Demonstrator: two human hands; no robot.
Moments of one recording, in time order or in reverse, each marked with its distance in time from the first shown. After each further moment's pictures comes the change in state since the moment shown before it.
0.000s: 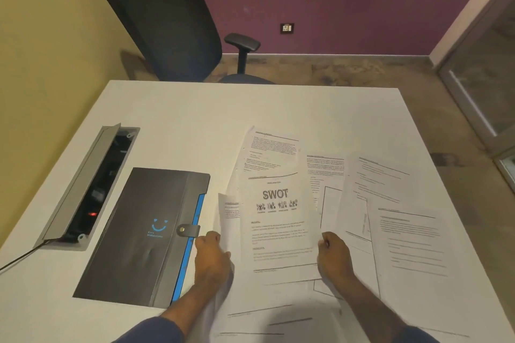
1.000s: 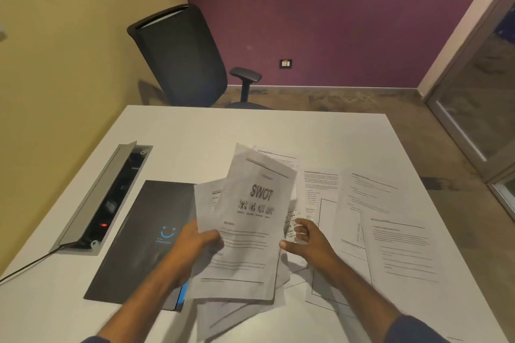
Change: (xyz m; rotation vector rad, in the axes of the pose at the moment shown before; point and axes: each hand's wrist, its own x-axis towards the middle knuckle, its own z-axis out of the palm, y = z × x) left_hand -0.035 0.032 -0.110 -0.728 -0.401 0.159; right_hand -0.043 -0.080 -0.036 0.345 -0.444 -0.091
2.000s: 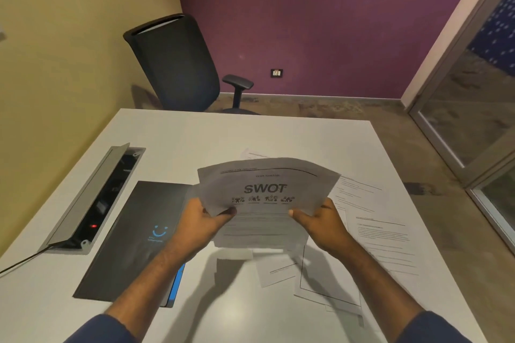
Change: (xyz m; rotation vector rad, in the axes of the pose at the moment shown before) left_hand -0.018 0.041 0.035 0.262 0.104 0.406; right_hand -0.037 -0.065 -0.027 0.046 0.122 -0.382
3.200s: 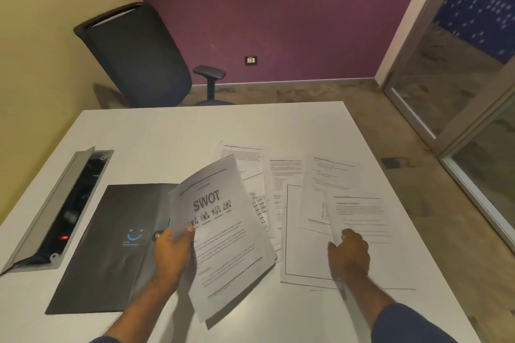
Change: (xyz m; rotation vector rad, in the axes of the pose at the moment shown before) left_hand -0.015 -0.101 0.024 -0.039 0.280 -0.251; right_hand -0.050 0.161 -0.081 -0.732 0.515 0.568
